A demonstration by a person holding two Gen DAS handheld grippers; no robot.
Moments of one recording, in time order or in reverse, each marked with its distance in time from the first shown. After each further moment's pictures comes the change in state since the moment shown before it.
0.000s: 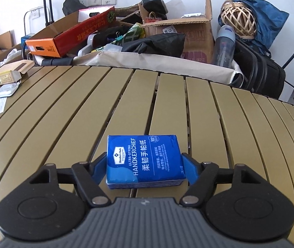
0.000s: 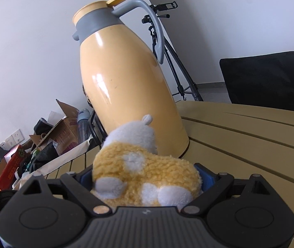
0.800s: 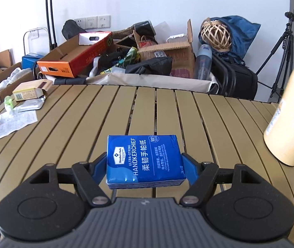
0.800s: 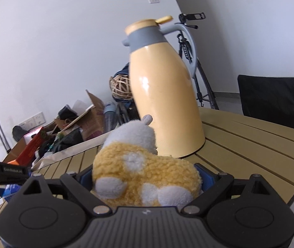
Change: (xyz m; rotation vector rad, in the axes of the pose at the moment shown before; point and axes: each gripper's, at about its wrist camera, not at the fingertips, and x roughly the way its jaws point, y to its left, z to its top) left arm -0.136 0.046 -0.032 0.070 -0.089 -0.079; right arm -0.087 0.040 -0.010 -0.145 0.006 0.081
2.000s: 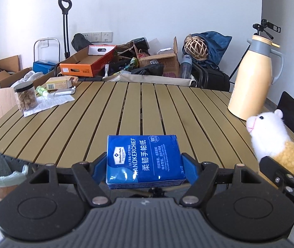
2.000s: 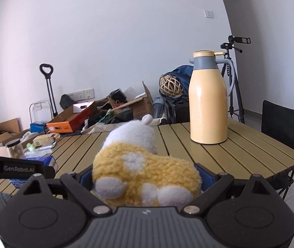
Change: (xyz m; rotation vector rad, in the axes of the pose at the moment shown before) left arm -0.206 0.075 -0.140 0.024 -0.090 -0.086; right arm -0.187 0.063 -0.041 -0.251 0.028 0.165
